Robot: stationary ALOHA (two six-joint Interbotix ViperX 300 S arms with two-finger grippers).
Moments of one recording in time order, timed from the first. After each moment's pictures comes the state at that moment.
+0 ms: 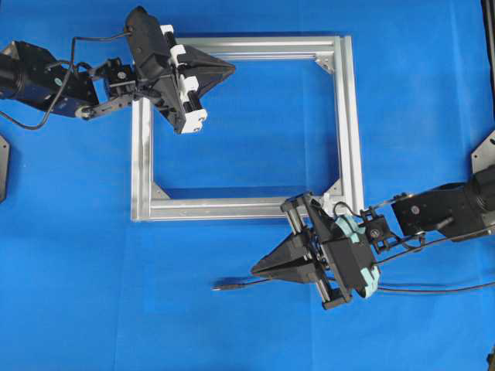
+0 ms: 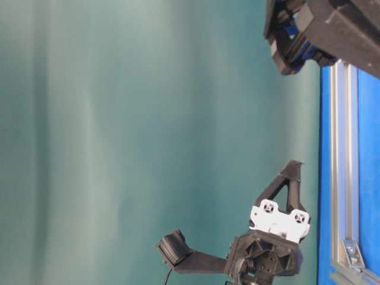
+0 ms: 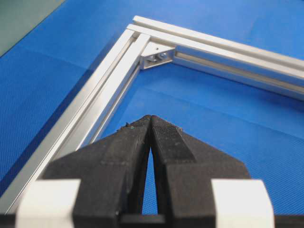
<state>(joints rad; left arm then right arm) 0.28 0.16 0.84 -0.11 -0.78 0.00 0.28 0.16 0.83 -0.11 -0.78 0.00</state>
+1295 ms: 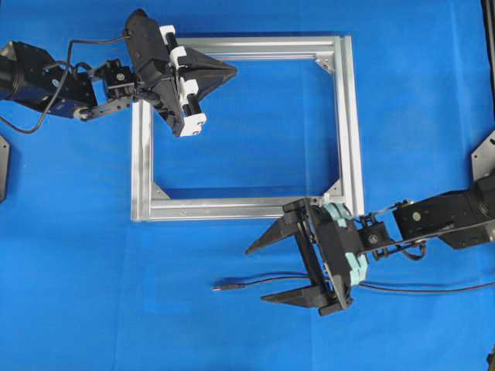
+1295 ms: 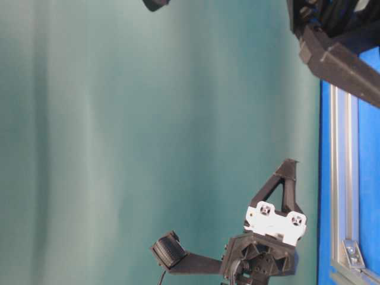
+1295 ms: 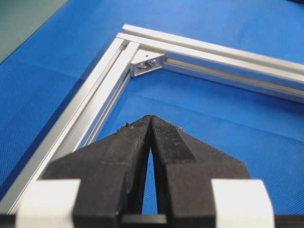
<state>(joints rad) 0.27 0.14 0.84 -0.09 -0.78 0.02 0.32 0.16 0.81 -0.01 -0.70 0.20</state>
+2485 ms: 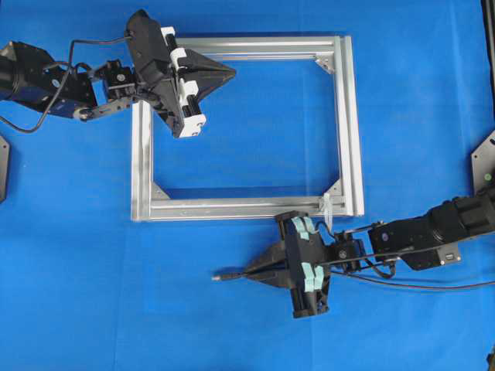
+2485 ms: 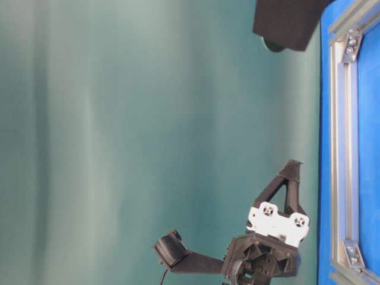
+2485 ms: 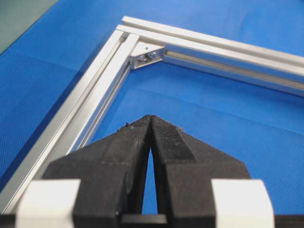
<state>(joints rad) 0.27 0.14 0.84 -0.09 -0.76 0.01 0.37 0.38 0.73 0.17 -0.66 0.19</state>
